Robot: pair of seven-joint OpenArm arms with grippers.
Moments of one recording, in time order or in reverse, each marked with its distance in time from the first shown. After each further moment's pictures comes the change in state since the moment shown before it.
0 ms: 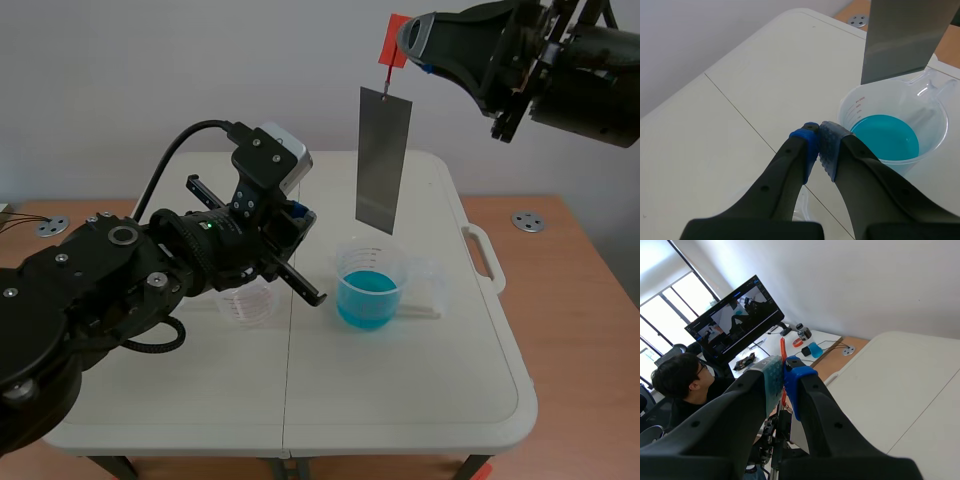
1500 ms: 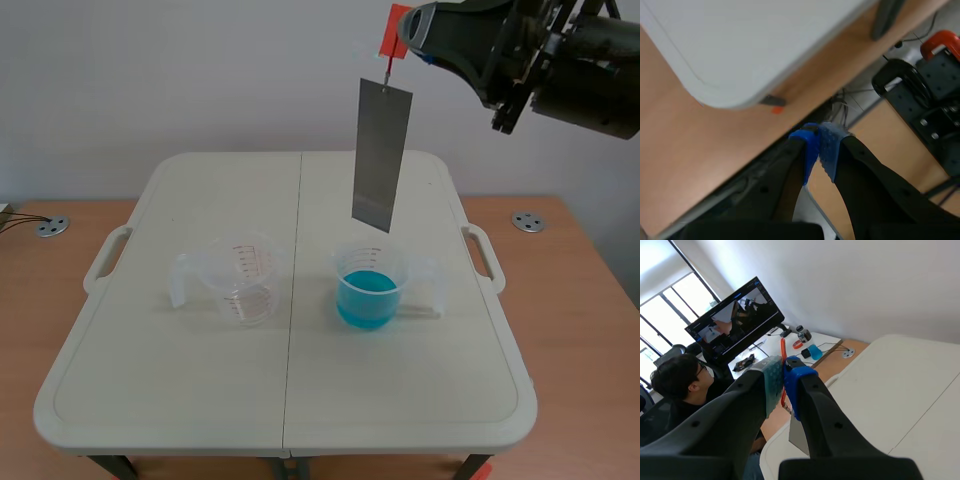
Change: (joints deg) left arm 67.6 -28.4 -27.7 27.1 -6.4 8.4 -0.5; right arm 1.3 0.0 0.0 0.0 0.0 0.0 0.2
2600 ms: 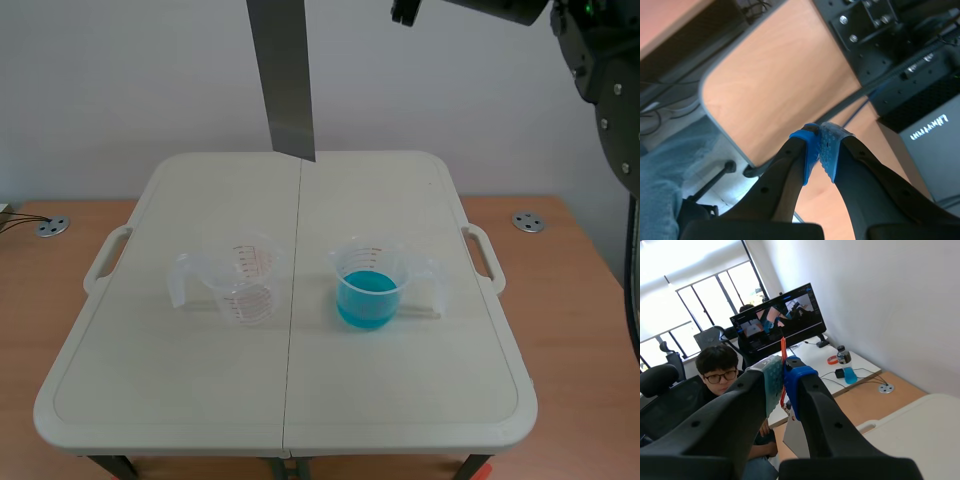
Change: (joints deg) left arm 2.3 5.7 9.6 -16.5 -2.1 -5.0 -3.5; right arm 13.5 -4.5 -14.0 0.0 0.0 -0.1 3.1
